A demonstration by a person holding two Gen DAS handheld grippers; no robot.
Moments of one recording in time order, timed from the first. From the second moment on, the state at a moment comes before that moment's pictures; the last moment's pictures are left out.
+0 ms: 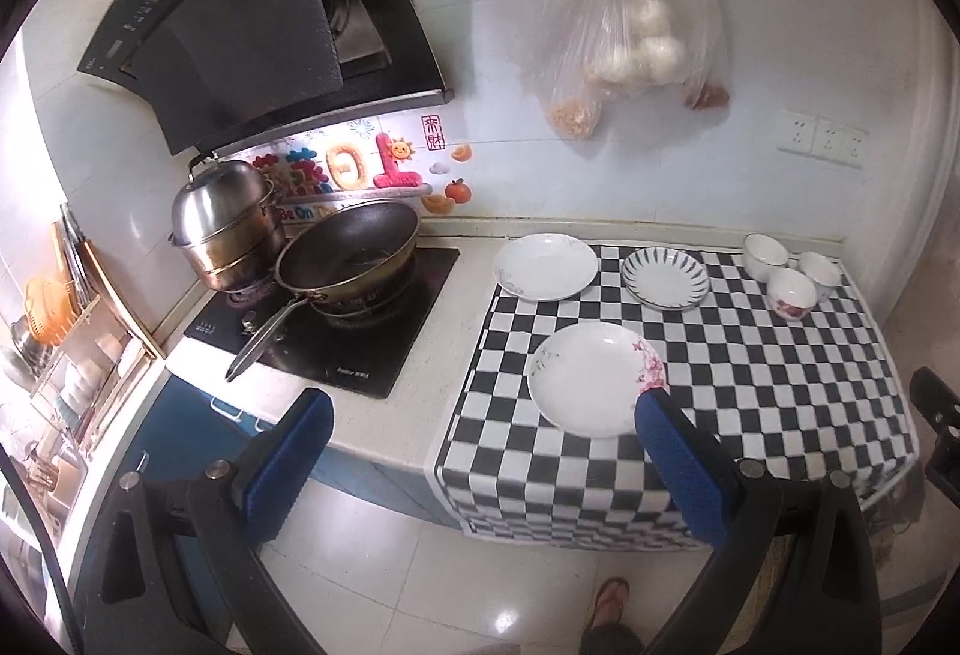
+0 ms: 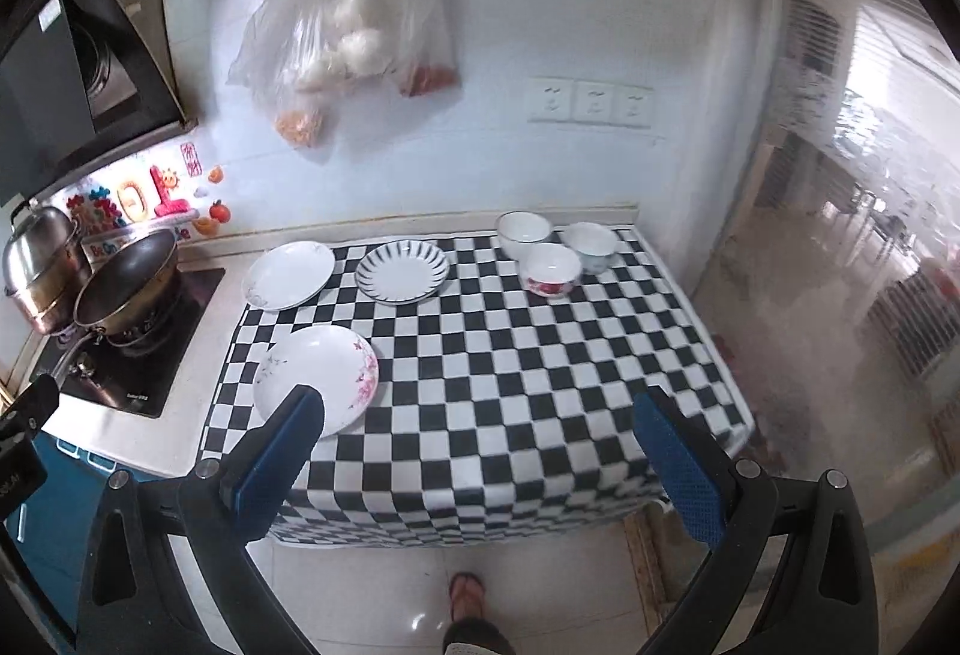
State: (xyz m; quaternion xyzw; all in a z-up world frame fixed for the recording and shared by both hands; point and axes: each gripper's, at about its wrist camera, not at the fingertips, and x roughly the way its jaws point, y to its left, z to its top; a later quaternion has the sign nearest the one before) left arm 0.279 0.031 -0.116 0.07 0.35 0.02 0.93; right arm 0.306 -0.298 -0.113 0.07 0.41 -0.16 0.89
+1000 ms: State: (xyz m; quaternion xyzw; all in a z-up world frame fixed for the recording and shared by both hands) left arm 0.567 -0.010 -0.348 0.05 0.60 0.04 0.80; right arm 0.635 -0.314 -0.421 0.07 0.64 0.01 0.76
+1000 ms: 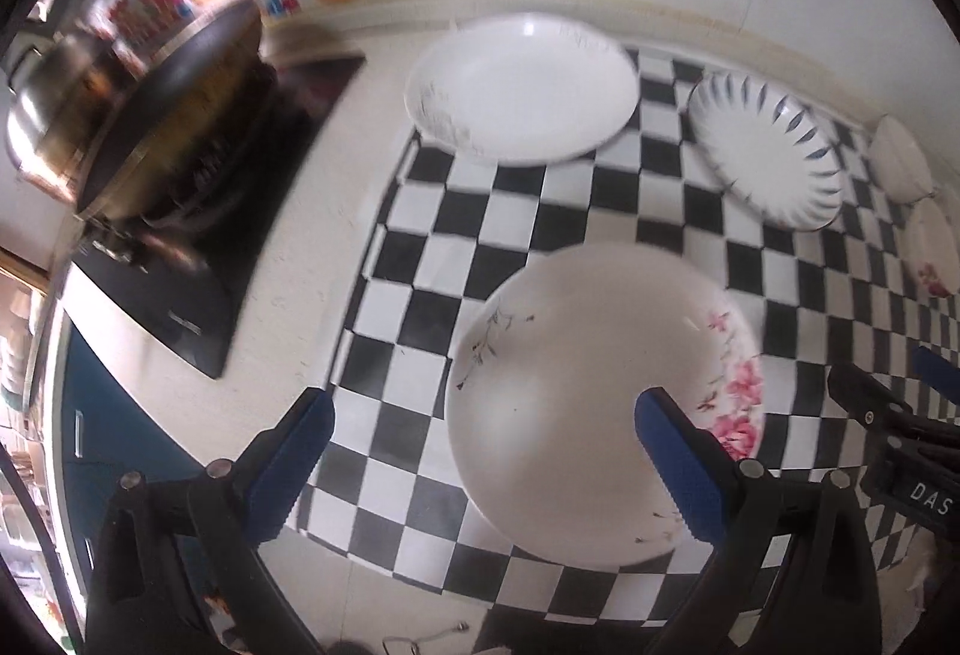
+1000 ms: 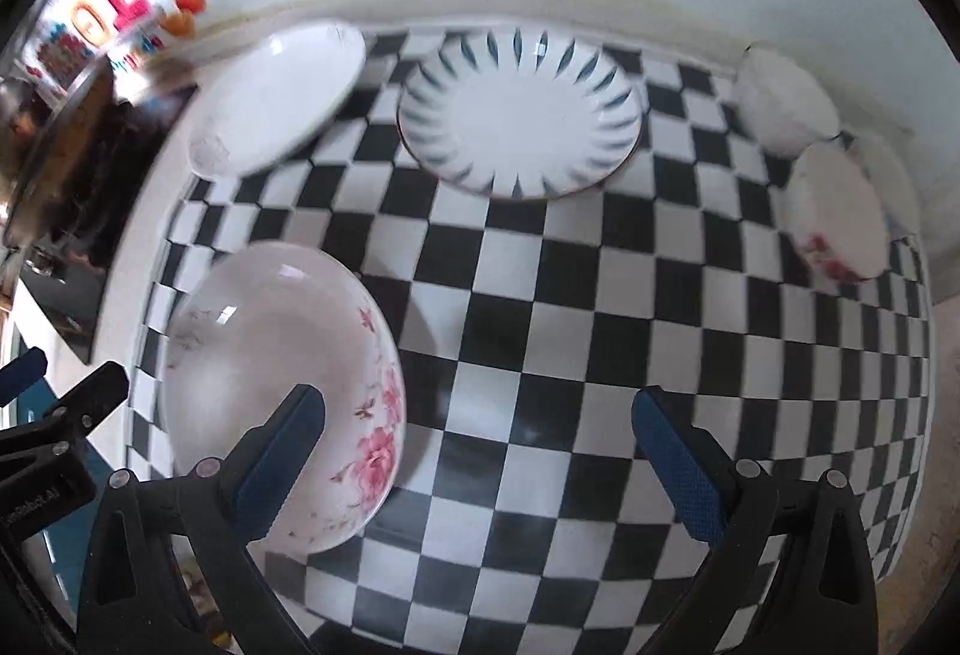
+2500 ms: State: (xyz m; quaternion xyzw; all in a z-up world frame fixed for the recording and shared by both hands) left arm 0.625 0.009 -0.445 0.00 0.71 -0.10 0.70; right arm 0.639 -0.303 -0.527 0.27 0.74 0.06 0.62
